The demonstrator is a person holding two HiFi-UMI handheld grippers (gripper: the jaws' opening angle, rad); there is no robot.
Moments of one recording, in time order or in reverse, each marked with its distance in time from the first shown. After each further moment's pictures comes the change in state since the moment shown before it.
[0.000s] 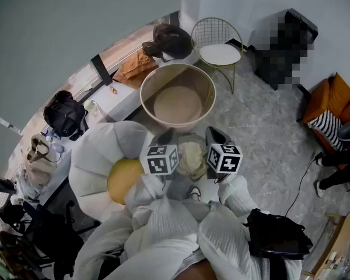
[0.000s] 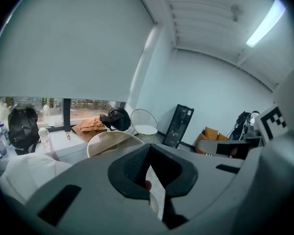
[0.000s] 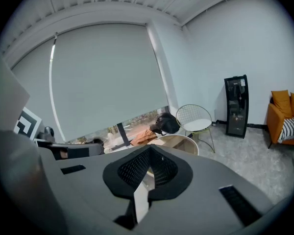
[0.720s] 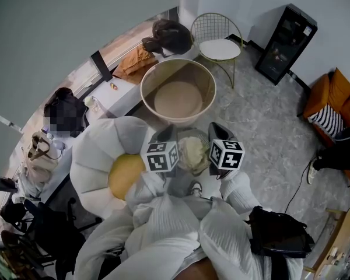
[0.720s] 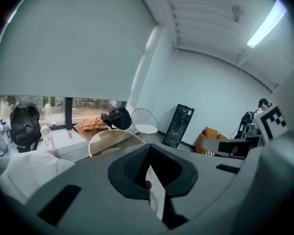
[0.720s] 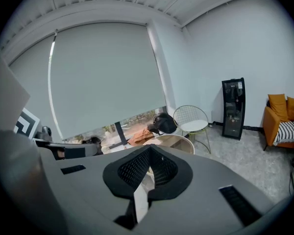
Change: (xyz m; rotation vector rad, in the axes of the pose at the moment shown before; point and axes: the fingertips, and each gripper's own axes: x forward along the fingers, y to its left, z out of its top) left arm -0.012 0.002 -0.008 -0.009 0.004 0.005; right arm -0.013 -0.002 -0.003 -0.016 0.002 -0.036
